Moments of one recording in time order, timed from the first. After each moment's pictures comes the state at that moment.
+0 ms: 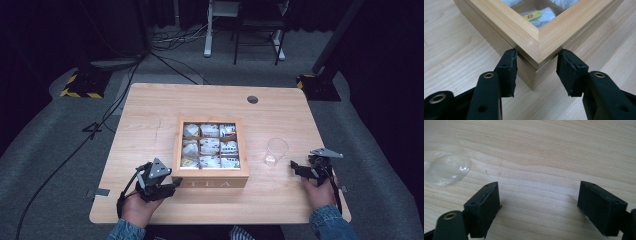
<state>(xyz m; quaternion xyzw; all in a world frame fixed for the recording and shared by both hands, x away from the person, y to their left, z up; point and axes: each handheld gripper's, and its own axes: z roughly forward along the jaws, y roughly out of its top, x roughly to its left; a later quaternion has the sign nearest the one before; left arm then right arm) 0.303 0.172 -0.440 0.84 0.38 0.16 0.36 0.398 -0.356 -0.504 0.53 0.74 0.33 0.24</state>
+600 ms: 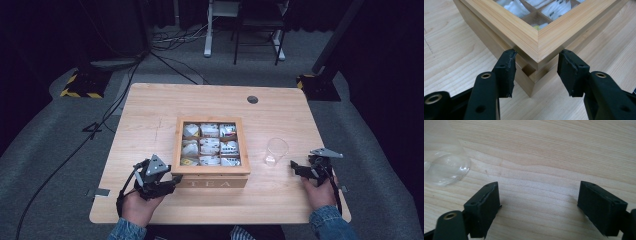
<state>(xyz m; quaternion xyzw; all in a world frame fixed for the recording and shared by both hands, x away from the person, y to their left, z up) 0.305 0.174 -0.426 0.82 0.39 0.15 0.38 0.398 -0.356 -0.504 0.53 0.74 0.33 0.24</state>
